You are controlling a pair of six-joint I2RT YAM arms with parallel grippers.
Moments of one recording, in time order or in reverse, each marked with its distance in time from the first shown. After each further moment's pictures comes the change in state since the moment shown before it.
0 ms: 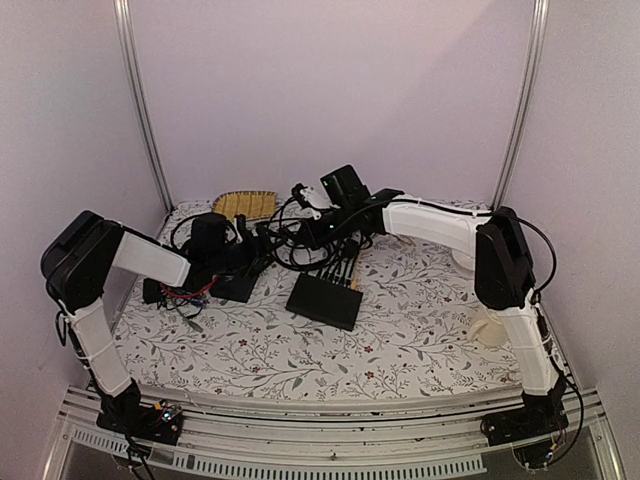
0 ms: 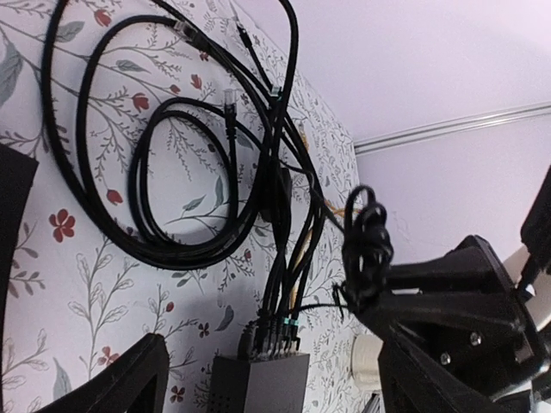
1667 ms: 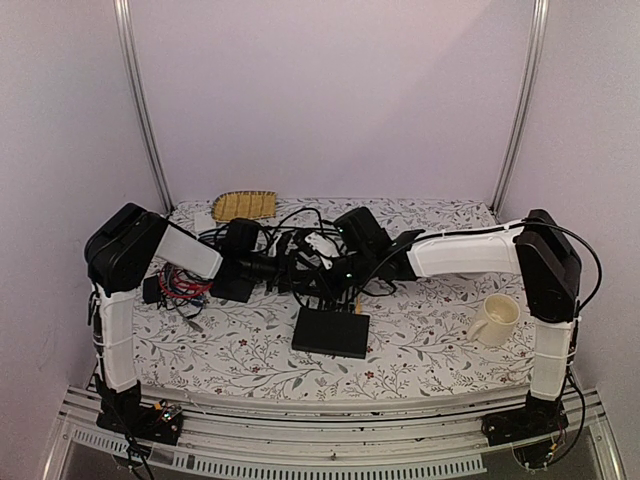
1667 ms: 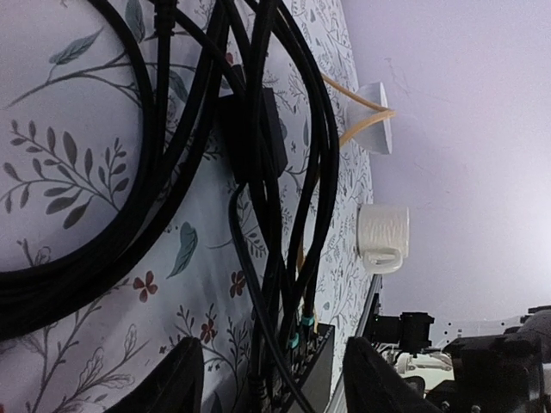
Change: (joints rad) left arm -0.056 0.292 0.277 -0.183 0.422 0.153; right arm 0.123 -0.362 -0.669 0.288 -0.109 -0.029
